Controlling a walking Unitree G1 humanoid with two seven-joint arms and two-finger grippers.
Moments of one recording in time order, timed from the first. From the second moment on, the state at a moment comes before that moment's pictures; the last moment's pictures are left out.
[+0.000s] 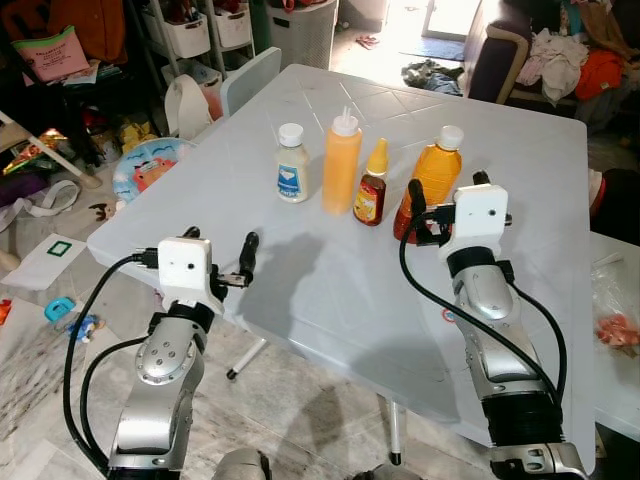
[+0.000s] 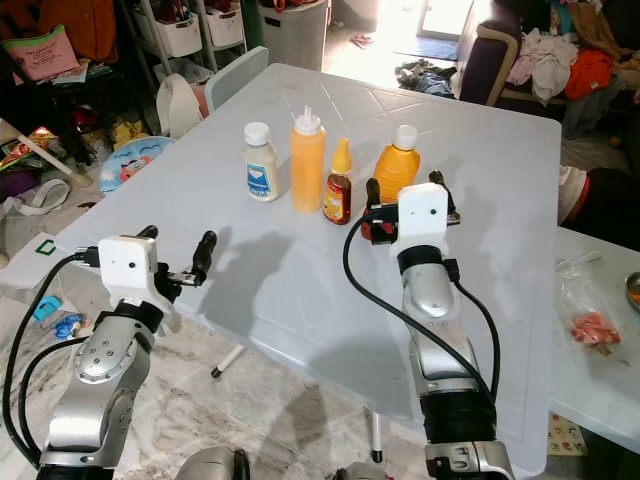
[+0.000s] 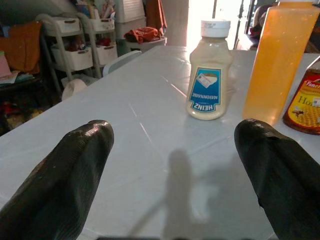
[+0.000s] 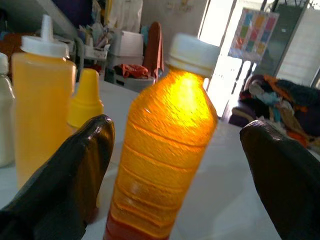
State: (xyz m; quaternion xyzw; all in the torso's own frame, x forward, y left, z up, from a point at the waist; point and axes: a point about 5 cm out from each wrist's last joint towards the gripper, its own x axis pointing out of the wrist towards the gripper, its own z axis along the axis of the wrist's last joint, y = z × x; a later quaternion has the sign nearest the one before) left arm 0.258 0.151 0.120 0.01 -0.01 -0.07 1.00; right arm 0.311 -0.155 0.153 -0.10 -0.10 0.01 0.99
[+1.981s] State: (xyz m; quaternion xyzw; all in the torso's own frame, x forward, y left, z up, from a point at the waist) left arm 0.256 0.150 0.125 0.05 0.02 -0.13 0.99; right arm 0.374 -0.149 0.200 -0.04 -0.12 -0.03 0.99
